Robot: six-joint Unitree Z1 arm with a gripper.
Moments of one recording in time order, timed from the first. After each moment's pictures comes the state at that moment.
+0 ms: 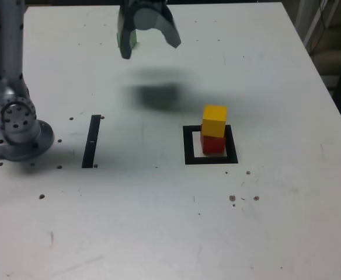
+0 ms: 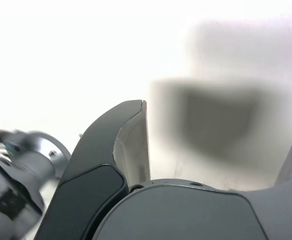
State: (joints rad) arm 0.57 1.88 -1.47 1.37 0.19 0.40
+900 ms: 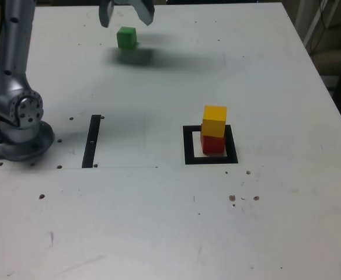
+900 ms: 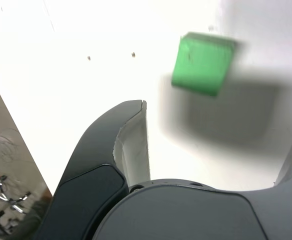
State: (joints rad) arm 0.96 2.10 -1.75 1.36 0.33 1.00
